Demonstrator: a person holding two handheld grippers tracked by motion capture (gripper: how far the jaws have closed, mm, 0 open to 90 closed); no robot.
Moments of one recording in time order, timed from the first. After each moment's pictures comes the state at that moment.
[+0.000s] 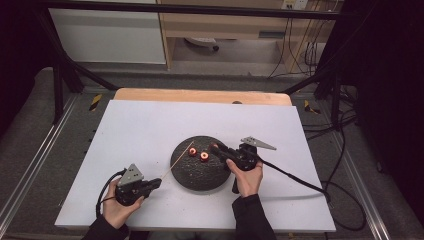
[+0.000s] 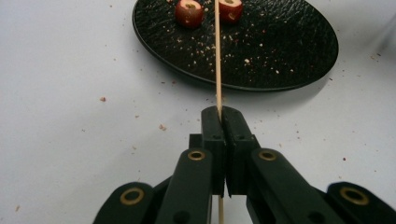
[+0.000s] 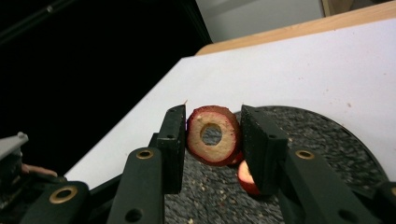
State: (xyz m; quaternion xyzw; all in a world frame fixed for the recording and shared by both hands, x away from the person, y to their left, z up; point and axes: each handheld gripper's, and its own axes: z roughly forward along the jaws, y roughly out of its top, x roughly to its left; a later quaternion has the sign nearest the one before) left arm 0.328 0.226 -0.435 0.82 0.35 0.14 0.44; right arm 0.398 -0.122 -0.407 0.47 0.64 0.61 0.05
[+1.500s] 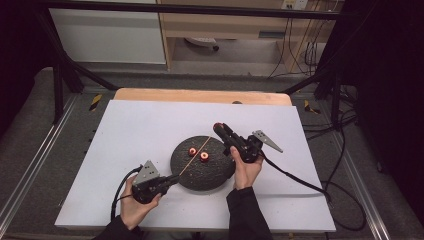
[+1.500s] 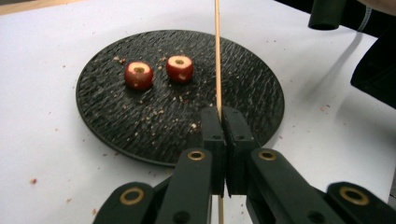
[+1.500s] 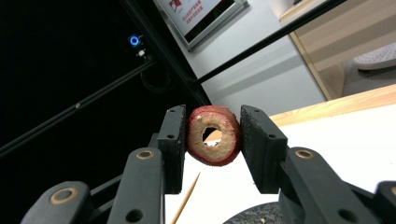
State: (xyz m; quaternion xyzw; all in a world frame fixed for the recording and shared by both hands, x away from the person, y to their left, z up) left arm 0.328 0.177 -0.416 0.80 0.32 0.14 0.49; right arm 0.412 -0.124 -0.394 0.46 0.50 0.73 0.10
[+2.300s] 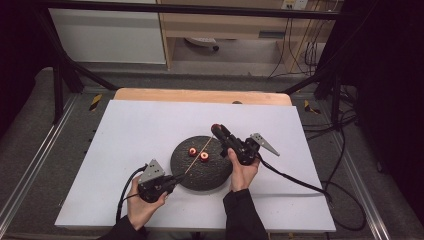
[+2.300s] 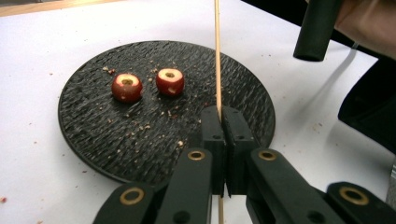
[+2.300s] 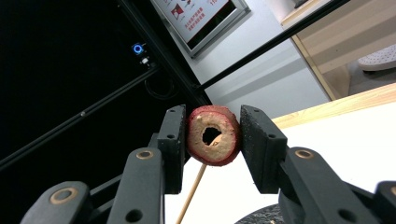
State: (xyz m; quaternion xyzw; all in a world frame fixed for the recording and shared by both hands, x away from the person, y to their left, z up) left arm 0.329 0.162 -0.415 0.78 0.34 0.13 0.51; right arm 0.410 -0.116 -0.403 0.46 0.48 0.74 0.09
